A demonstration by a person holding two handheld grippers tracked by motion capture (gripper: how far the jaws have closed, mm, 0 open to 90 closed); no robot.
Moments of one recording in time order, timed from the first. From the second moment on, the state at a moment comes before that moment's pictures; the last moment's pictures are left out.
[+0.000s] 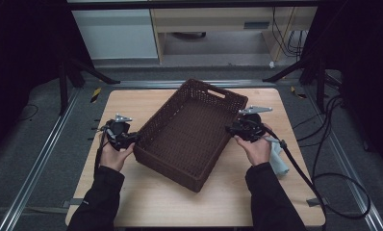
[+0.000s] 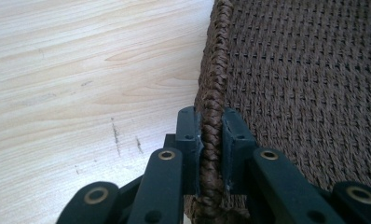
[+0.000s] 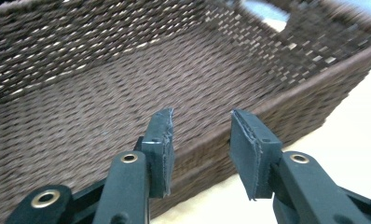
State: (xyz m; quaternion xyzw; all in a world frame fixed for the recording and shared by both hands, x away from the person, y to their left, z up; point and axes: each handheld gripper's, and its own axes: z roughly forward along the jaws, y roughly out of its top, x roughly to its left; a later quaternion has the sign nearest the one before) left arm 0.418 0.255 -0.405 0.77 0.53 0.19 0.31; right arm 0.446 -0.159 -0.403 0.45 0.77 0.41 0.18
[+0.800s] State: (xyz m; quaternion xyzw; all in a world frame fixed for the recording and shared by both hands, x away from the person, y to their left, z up) left arm 0.436 0.268 -0.406 0.76 0.53 0.18 0.32; right arm 0.447 -0.171 -0.400 0.46 0.77 0.39 0.20
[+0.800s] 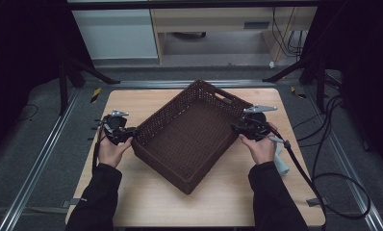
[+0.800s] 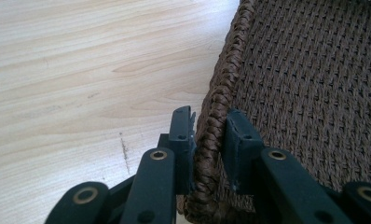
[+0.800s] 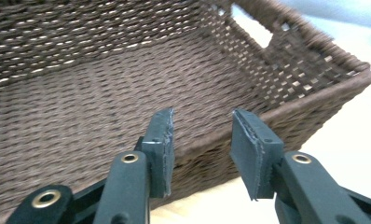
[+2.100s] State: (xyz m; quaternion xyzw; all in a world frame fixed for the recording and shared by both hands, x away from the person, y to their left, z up) left arm 0.425 0.272 -0.399 0.73 0.56 0.23 0.32; right arm 0.425 -0.189 -0.386 0.48 0.74 0.40 0.23
